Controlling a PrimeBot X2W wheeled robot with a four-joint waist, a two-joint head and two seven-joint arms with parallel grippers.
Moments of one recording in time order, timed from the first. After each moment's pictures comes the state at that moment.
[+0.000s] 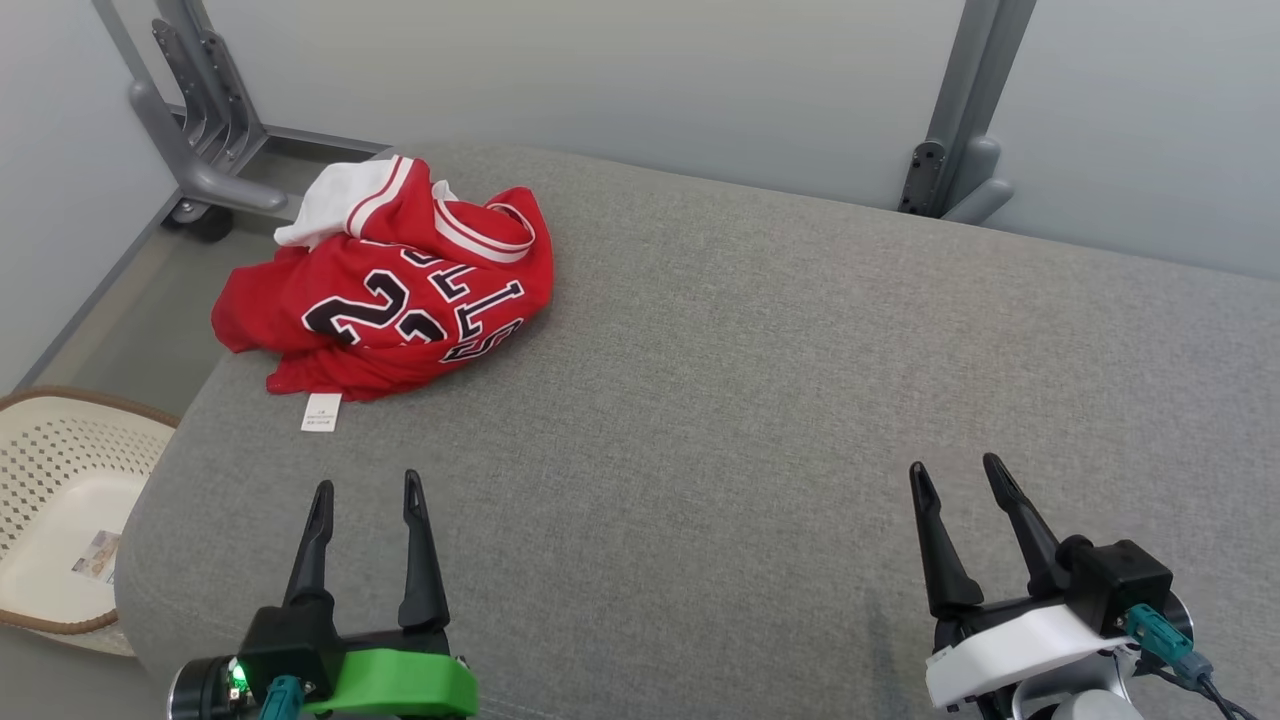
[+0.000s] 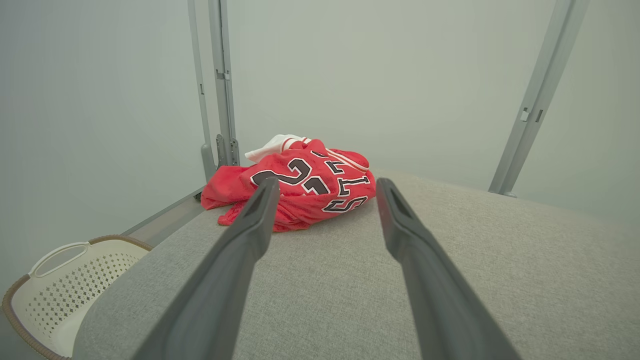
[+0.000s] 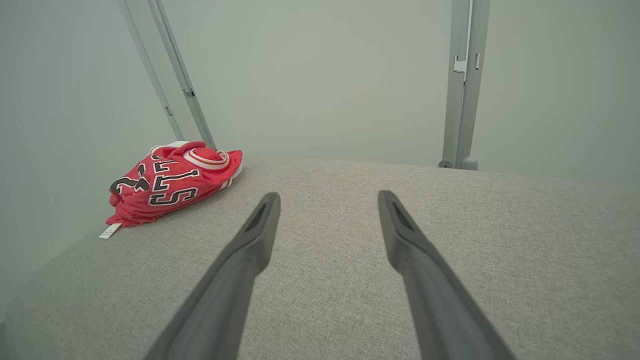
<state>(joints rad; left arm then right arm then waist) 0.04 0.05 -0.19 0.06 -0.20 0.15 -0.26 0.02 -0.05 0.10 0.13 0.21 0.13 -0.26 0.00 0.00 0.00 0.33</state>
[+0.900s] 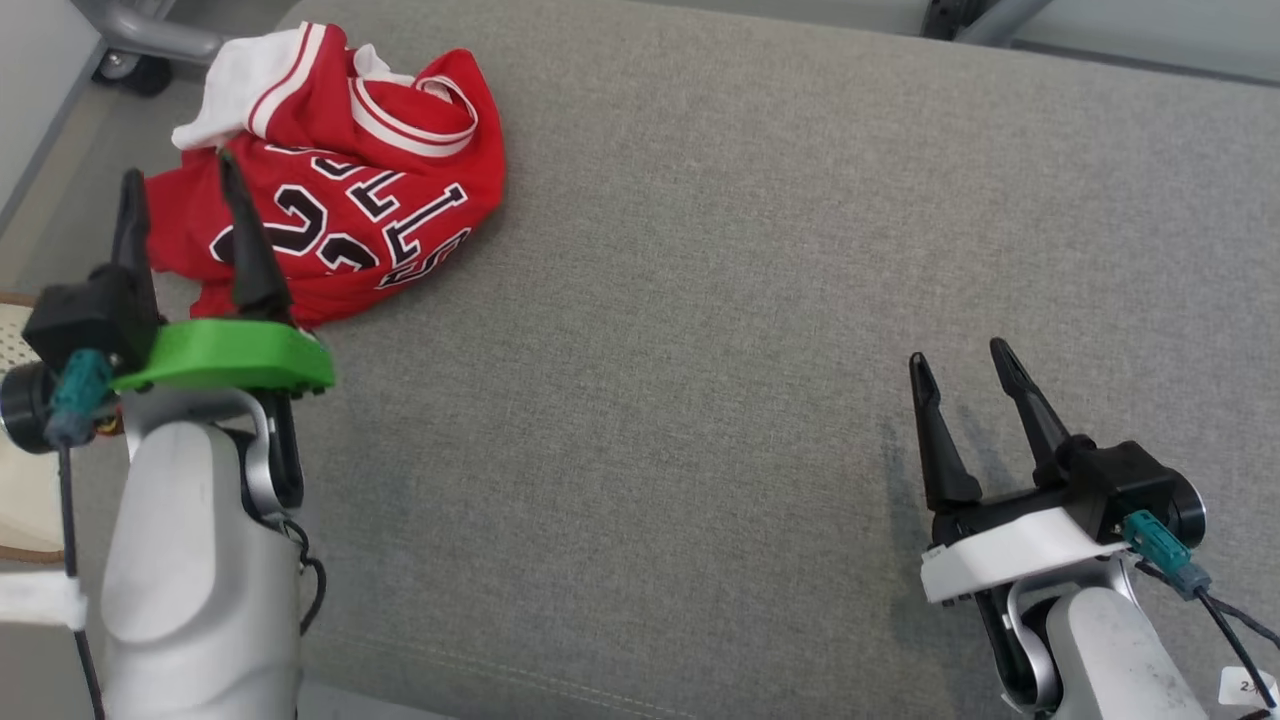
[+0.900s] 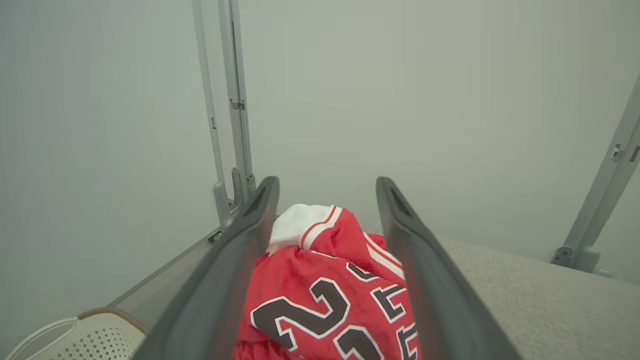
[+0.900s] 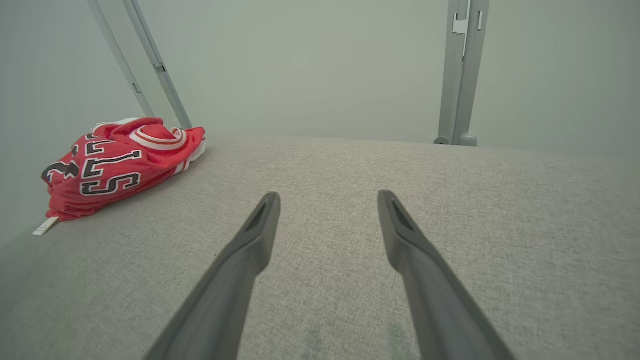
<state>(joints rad) -0.52 0.05 0.05 0.37 -0.19 0.03 -0.26 -0.14 -0.05 0.09 0.12 0.12 0.13 -0.26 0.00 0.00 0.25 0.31</state>
